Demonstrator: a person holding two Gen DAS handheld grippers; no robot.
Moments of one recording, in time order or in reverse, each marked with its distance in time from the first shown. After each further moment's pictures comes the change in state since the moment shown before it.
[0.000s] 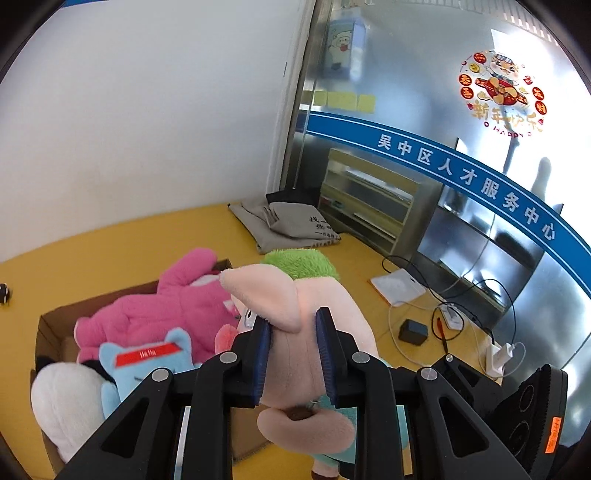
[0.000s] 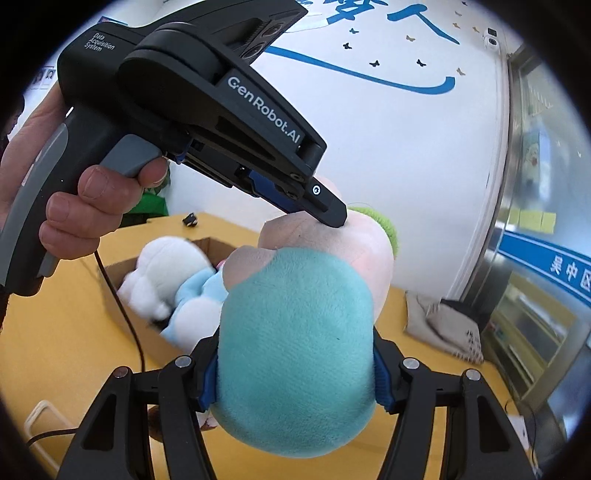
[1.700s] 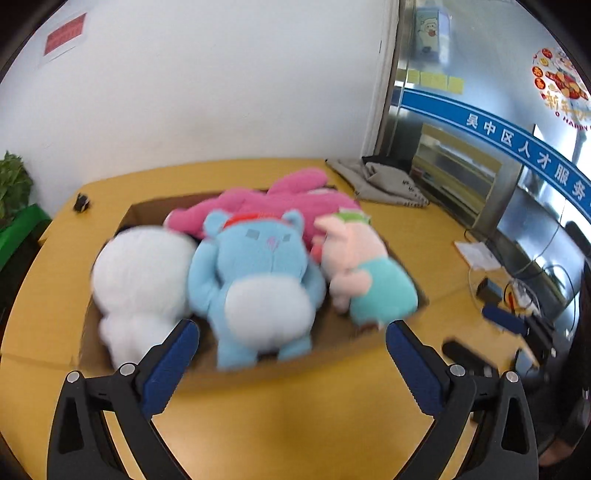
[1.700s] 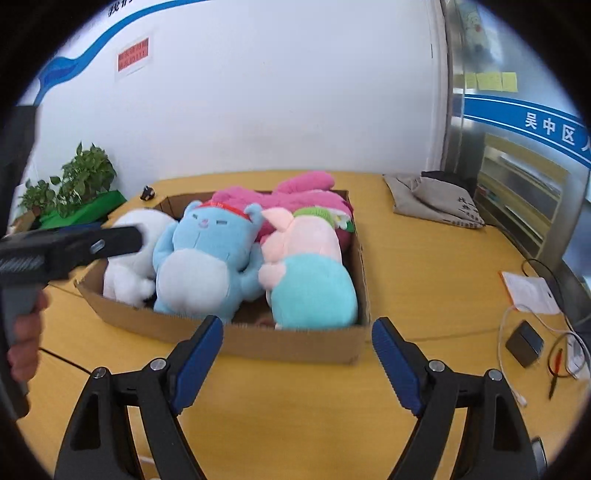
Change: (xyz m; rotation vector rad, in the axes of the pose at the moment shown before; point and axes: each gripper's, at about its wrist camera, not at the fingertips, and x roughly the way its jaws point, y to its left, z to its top) left arm -0.069 0.040 -0.168 -0.146 0.067 0.312; right arm -0.010 0.007 -0.040 0.382 0.375 -0.109
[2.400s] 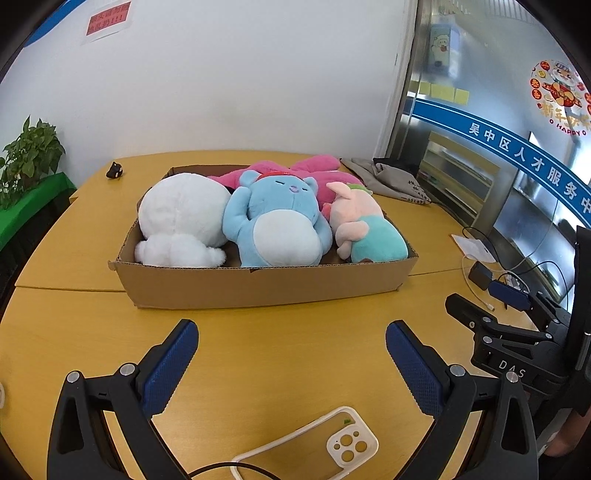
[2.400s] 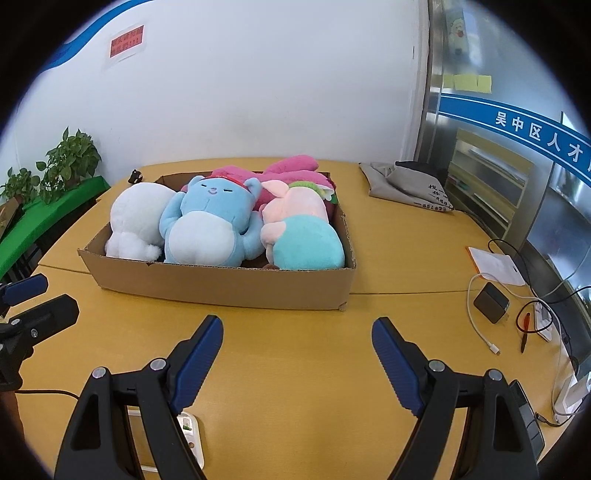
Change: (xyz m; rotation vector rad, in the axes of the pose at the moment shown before) left arm -0.054 0.002 -0.072 -0.070 -0.042 0.023; right arm -0.049 0.027 -0.033 0.003 0.022 -0.086
